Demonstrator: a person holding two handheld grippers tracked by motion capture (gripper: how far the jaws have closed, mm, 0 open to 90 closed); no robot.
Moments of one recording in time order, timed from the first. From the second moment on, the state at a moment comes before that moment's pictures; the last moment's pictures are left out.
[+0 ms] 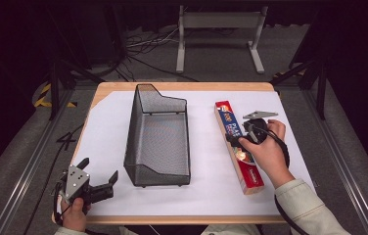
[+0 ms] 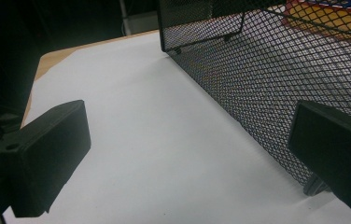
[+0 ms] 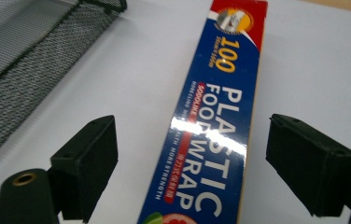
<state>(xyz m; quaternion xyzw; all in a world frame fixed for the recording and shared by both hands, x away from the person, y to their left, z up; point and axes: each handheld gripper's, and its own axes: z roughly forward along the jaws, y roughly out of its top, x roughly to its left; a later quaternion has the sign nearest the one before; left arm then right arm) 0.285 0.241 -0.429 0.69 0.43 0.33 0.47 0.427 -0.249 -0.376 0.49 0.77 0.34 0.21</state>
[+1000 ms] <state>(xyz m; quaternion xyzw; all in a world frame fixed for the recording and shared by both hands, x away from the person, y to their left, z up) 0.285 0.241 -0.429 0.70 0.43 0.33 0.47 0.441 -0.235 -0.412 0.56 0.80 0.19 0.13</state>
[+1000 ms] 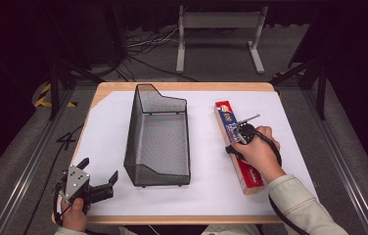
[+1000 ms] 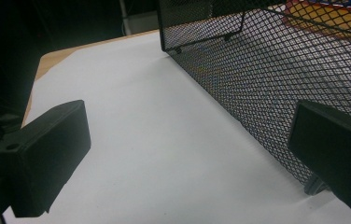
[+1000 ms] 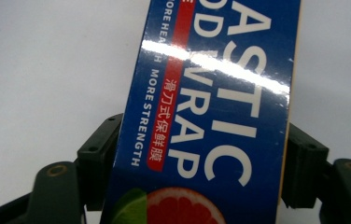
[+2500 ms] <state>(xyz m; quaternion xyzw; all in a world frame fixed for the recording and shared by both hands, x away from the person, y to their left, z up) 0.285 0.241 -0.429 0.69 0.43 0.33 0.47 0.421 -0.238 -0.328 0.58 0.76 0.26 0.14</state>
